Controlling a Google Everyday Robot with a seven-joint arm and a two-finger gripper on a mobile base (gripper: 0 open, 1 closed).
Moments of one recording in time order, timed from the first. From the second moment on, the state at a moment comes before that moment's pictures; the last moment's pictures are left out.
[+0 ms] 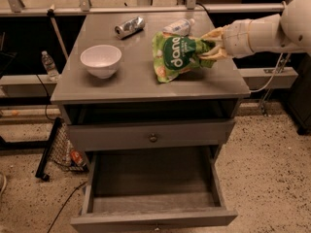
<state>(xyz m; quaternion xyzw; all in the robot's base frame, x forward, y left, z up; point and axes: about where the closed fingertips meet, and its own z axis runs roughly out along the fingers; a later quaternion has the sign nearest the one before) 0.717 -0.158 0.906 -0.70 0.50 -0.04 0.51</state>
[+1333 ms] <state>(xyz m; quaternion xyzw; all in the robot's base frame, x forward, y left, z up) 0.719 -0.150 0.901 -0.70 0.49 -0.03 0.51</state>
